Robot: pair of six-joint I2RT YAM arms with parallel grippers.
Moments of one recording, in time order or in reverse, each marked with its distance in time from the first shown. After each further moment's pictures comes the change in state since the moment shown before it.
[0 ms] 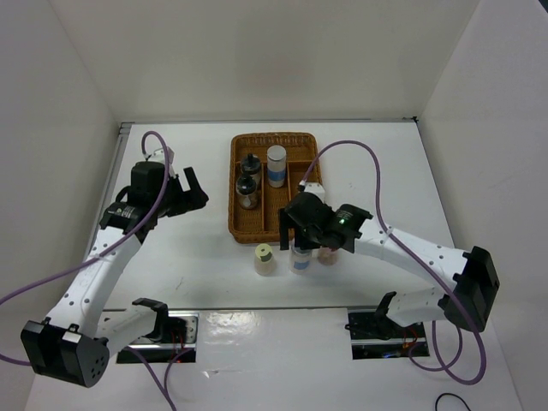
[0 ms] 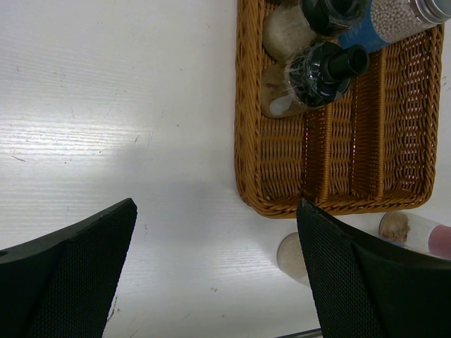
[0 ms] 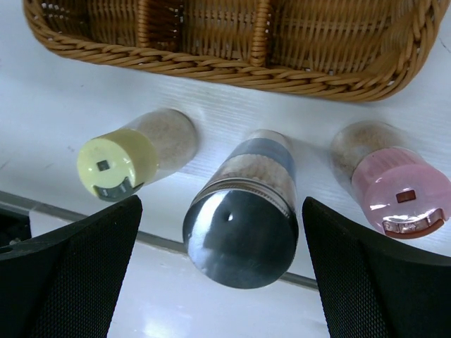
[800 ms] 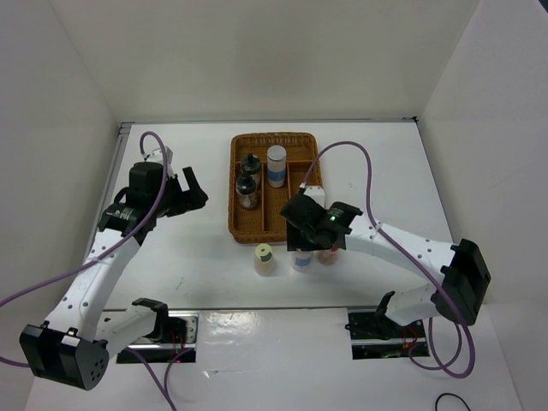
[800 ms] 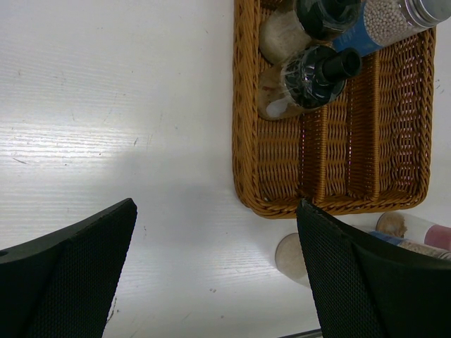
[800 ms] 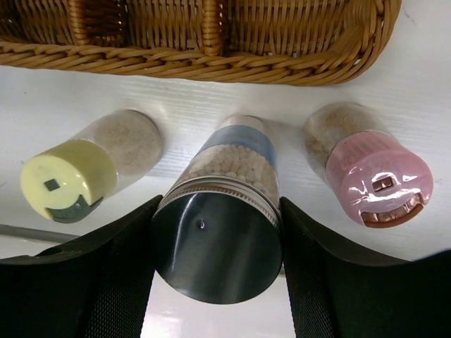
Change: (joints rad) left arm 0.000 -0.023 0.000 0.002 0.000 0.000; right arm 0.002 0.061 -0.002 -0.067 0.056 0.060
